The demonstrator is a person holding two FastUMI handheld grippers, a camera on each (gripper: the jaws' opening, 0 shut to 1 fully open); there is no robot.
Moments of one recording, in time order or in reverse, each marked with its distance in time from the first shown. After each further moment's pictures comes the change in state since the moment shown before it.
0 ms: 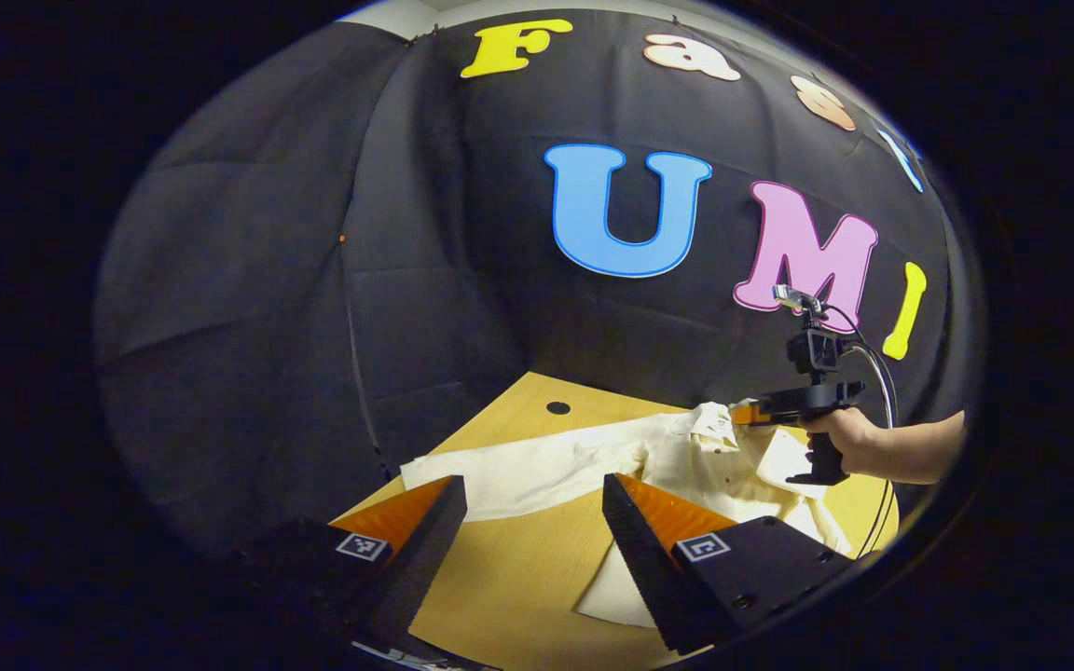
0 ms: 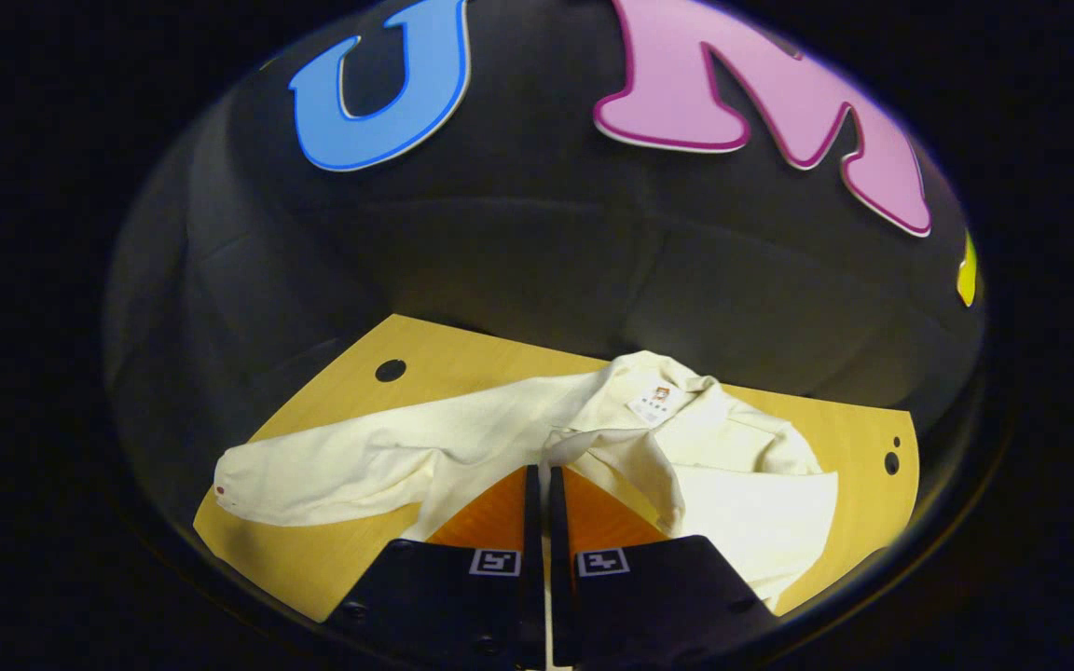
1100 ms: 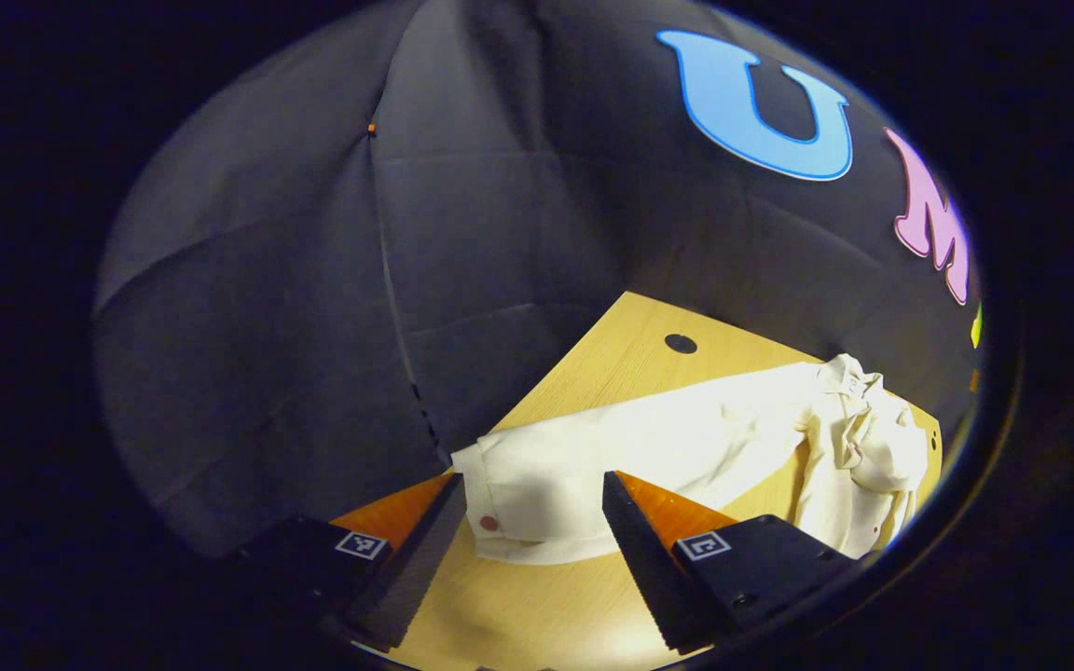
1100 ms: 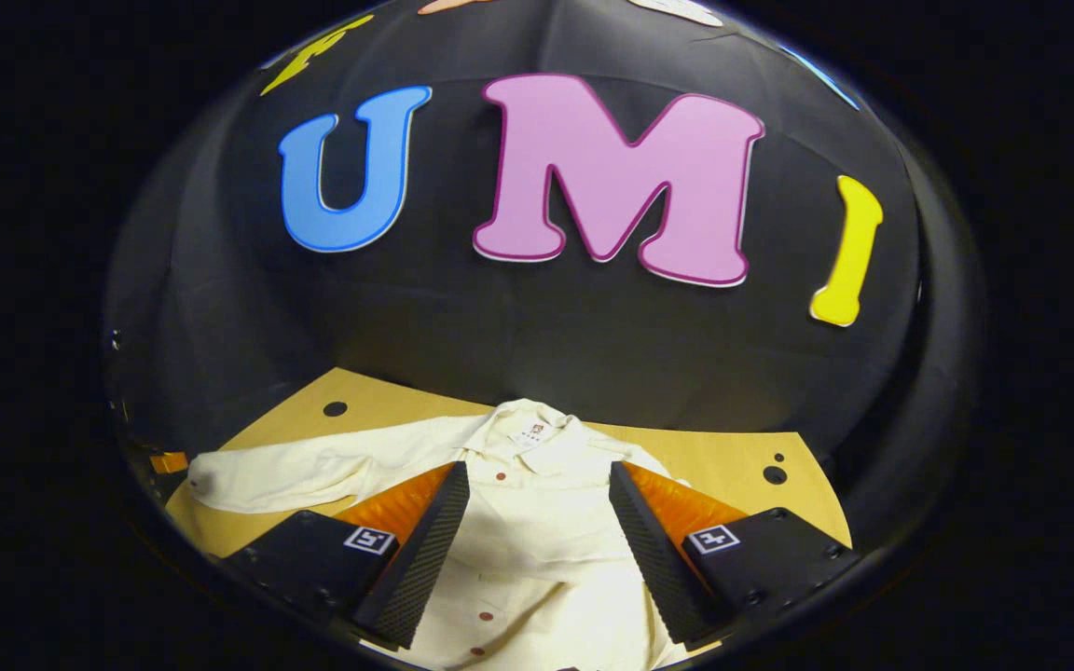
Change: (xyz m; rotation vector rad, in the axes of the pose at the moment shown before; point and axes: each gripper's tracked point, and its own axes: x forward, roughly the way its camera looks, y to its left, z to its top) left arm 0.207 0.135 -0.091 -0.070 0.269 0.153; right arm -0.184 -0.113 0.017 0.001 -0.293 -0.260
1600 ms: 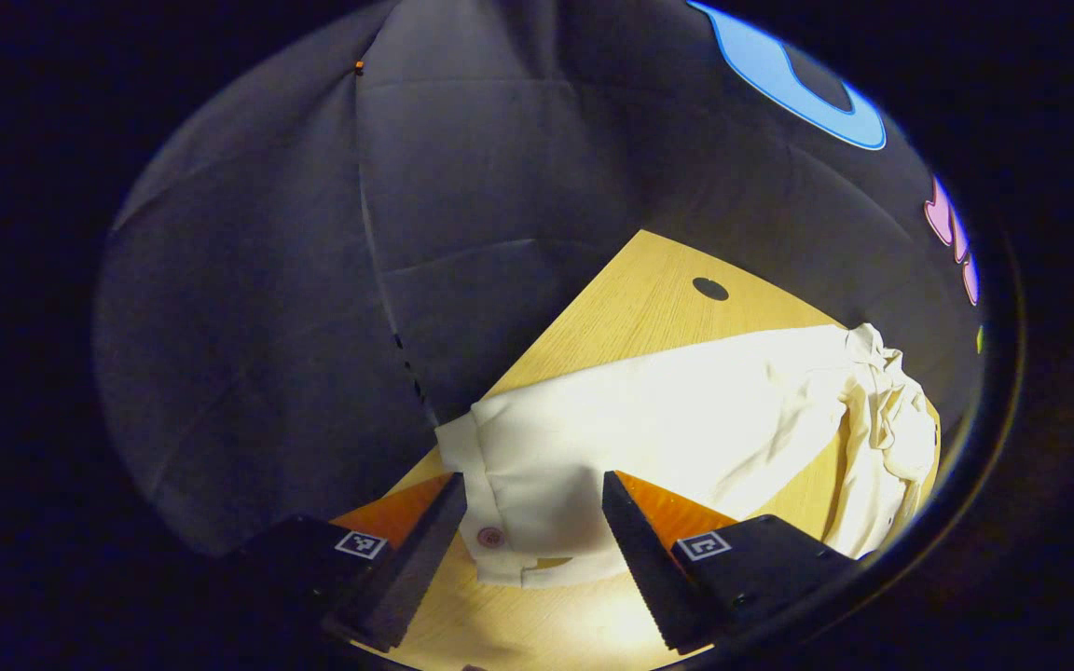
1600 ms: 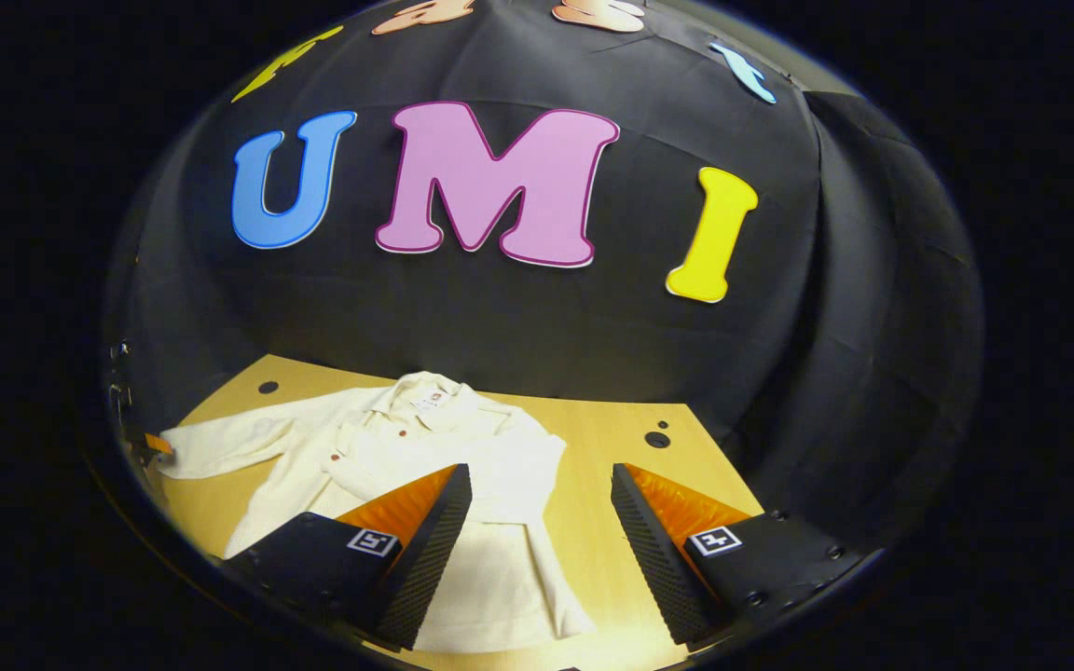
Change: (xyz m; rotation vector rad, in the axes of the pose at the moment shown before) left arm 0.055 0.012 -0.040 0.017 0.185 -0.036; right arm -0.108 -0.114 -0.048 -0.010 0.028 -0.248
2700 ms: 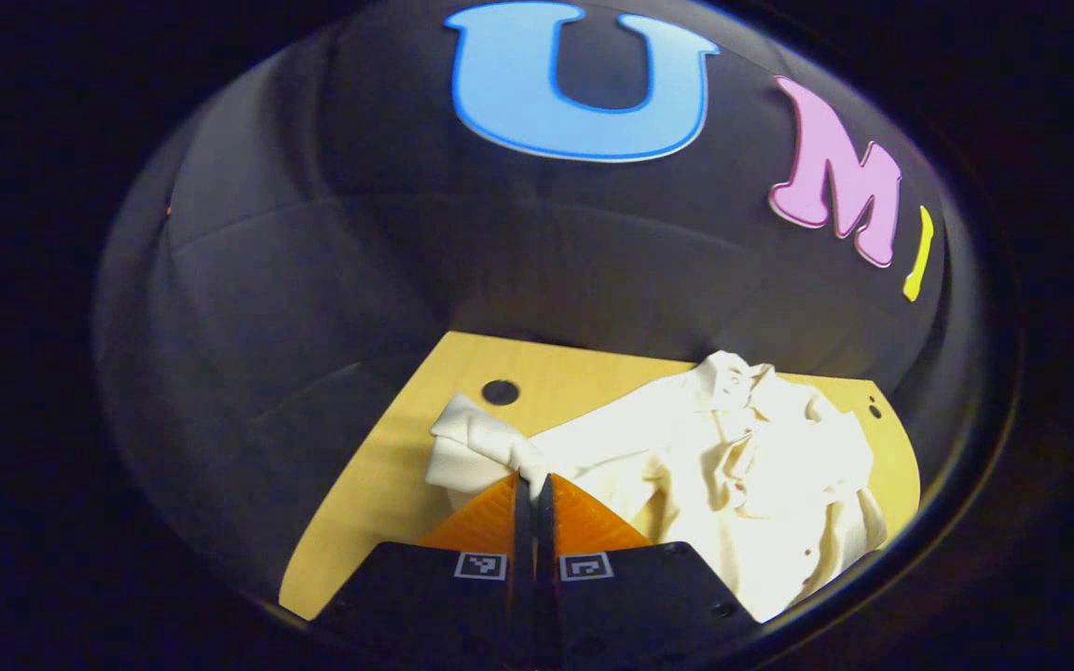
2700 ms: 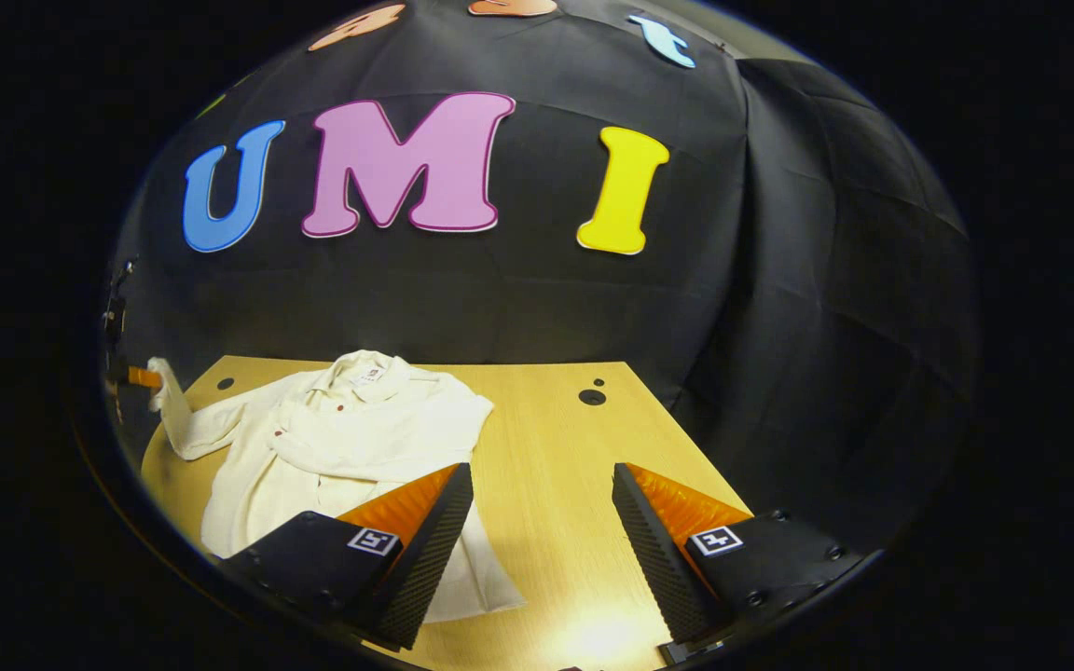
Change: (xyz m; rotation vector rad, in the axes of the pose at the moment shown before) left arm -0.088 -0.274 0.120 0.286 -0.231 -0.355; right arm -0.014 -0.086 -0.056 0.124 0.062 -0.114
